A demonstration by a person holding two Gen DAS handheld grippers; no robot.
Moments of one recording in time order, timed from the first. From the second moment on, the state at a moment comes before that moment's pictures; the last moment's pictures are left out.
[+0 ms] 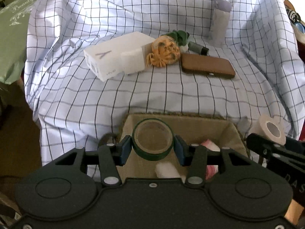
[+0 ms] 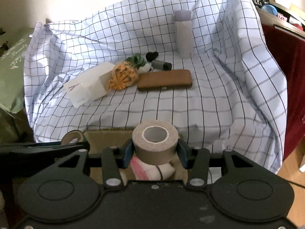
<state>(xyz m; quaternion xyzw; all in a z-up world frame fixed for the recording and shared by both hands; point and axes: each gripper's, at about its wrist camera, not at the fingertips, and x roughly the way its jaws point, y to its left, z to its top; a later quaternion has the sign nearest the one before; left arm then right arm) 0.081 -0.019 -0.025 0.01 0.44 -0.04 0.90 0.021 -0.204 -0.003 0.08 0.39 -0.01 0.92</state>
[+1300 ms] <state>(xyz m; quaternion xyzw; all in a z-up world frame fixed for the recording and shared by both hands) 0.047 -0.011 -0.041 0.00 0.46 -0.04 0.89 -0.012 -0.204 -0.002 0.09 0.42 -0.03 0.90</state>
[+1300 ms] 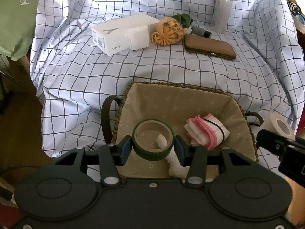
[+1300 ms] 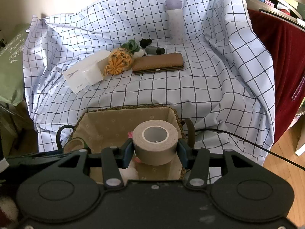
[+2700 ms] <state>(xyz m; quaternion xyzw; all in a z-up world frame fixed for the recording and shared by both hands) 0.043 -0.007 -0.037 0.00 0.45 -0.02 0.89 -0.007 -0.201 -0.002 0.08 0.43 -0.02 0.90</state>
